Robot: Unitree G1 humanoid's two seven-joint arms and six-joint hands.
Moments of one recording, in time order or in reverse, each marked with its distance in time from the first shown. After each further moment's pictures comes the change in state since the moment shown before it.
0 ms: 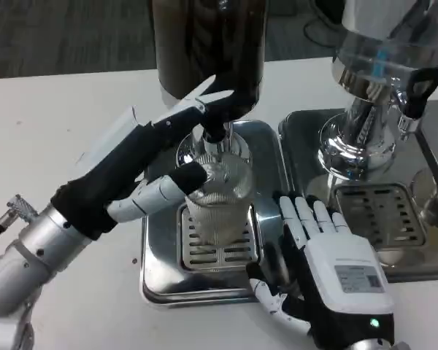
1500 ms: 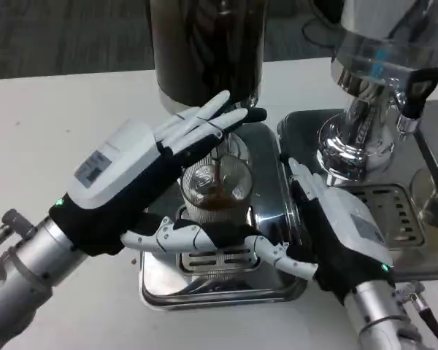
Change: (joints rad) left arm 0.037 0.168 -0.094 -0.062 0.476 -0.155 0.498; right arm -0.177 0.016 -0.139 0.004 0.396 -0.044 0.230
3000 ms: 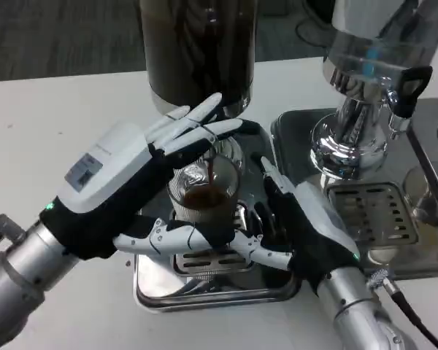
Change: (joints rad) left arm 0.034 0.027 0.013 -0.040 0.015 0.024 0.036; right arm -0.089 0.070 0.011 0.093 0.141 -0.001 0.052
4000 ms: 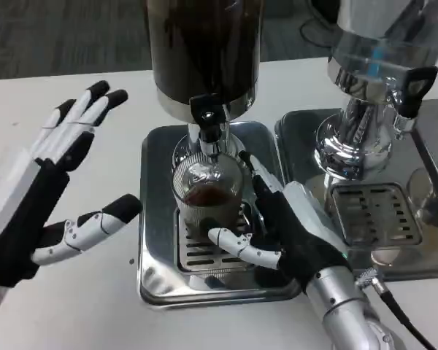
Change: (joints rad) left arm 0.215 -0.026 0.235 0.034 0.028 0.039 0.201; right arm -0.016 0.030 0.012 0.036 0.017 -0.037 -0.013
